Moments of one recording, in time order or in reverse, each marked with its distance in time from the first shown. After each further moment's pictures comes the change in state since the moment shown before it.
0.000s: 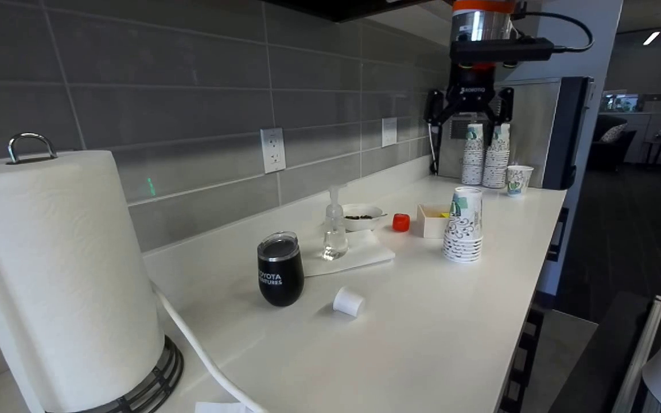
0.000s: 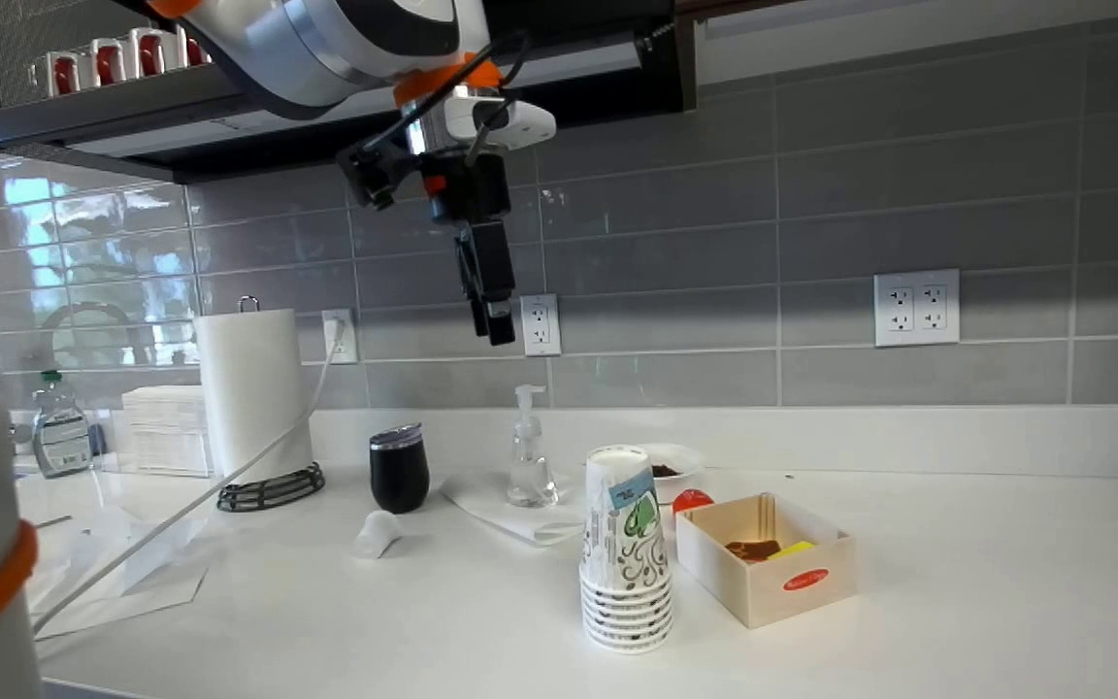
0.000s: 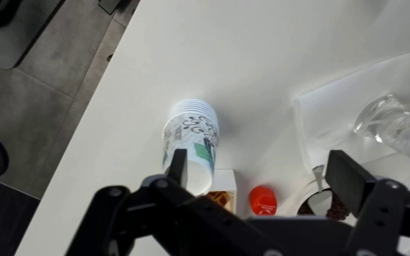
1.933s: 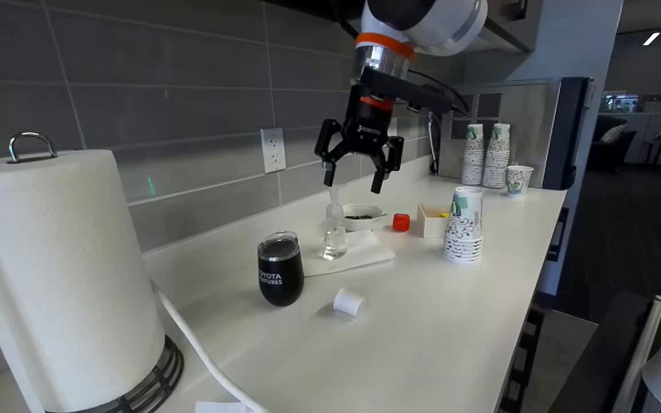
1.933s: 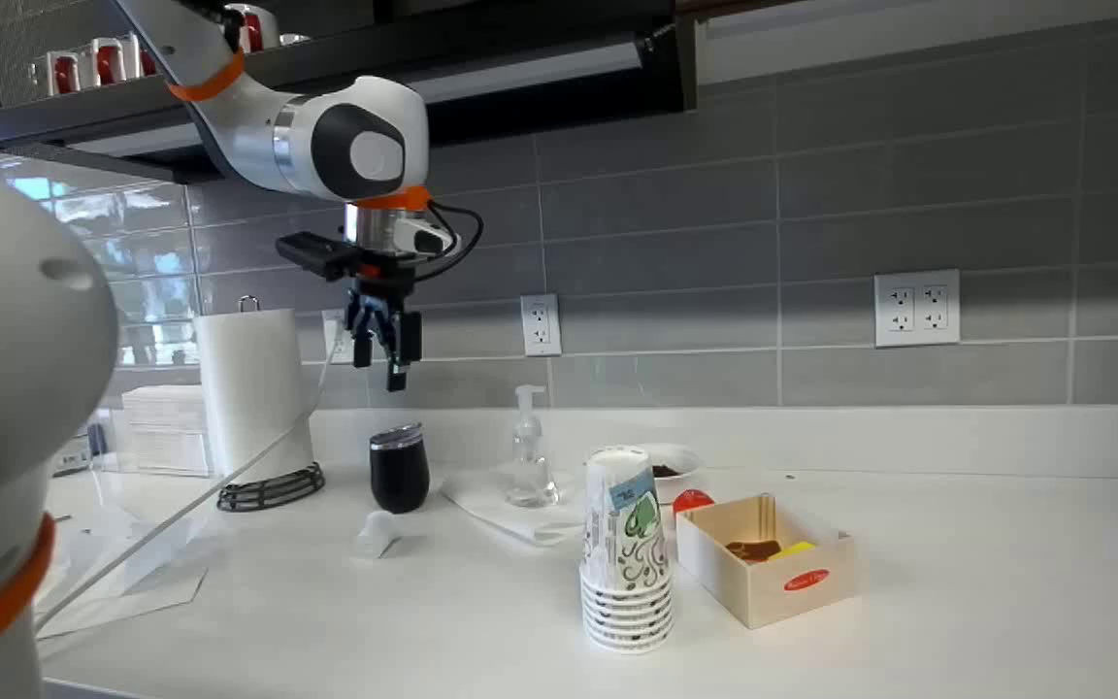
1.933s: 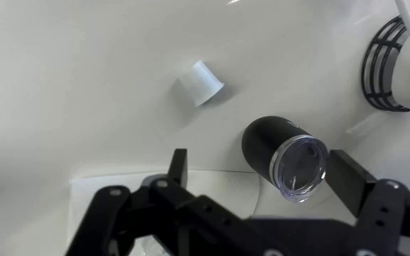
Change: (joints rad) arm 0.347 0.390 0.047 0.171 0.362 0.247 -0.338
